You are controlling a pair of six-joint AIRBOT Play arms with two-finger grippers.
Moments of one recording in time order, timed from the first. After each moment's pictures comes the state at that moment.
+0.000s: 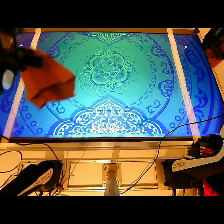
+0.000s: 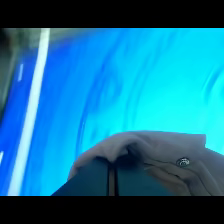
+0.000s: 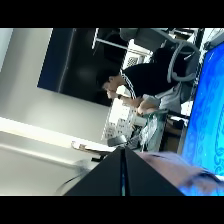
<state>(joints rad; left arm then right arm) -0.21 -1.01 1.34 2.01 -0.67 -1.63 -0.47 -1.65 2.08 -0.04 1.40 1.68</state>
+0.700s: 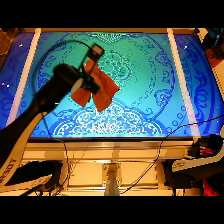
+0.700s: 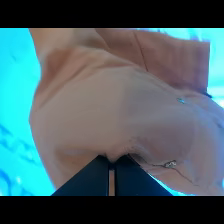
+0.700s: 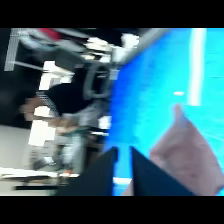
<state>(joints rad) -0.65 -1.35 1.41 1.90 -1.14 -1.58 -0.47 -1.65 2.08 -0.41 1.39 1.68</state>
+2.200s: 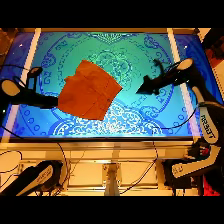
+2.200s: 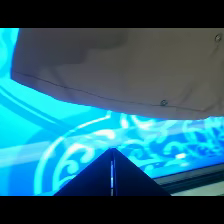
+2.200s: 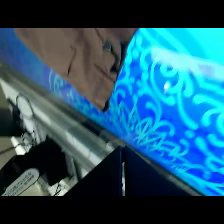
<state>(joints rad) 0.14 -1.05 0.97 1.21 -1.23 -1.27 0.03 -1.64 1.33 -0.68 1.43 1.38</state>
